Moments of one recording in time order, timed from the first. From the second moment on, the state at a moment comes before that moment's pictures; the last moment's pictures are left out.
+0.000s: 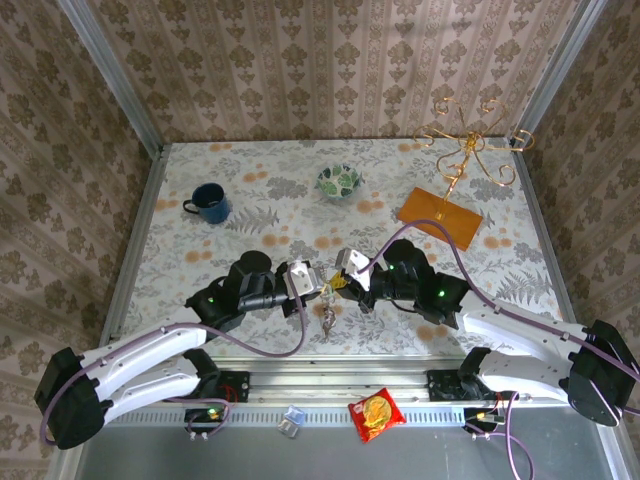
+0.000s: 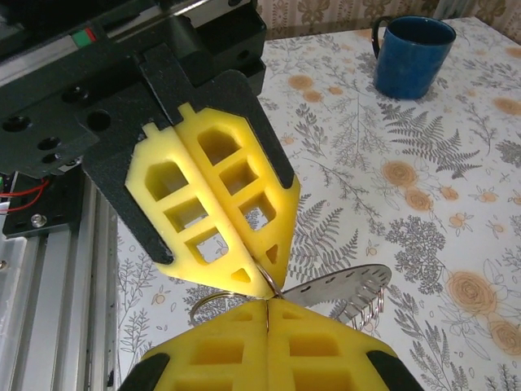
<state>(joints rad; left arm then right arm) -0.90 0.92 0.53 -0.04 0.33 0.37 0.82 1.09 0.66 -0.02 -0.34 -0.23</state>
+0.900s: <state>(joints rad) -0.91 0.92 0.48 0.04 0.29 0.35 0.82 1.10 0.66 0.06 -0.24 -0.02</state>
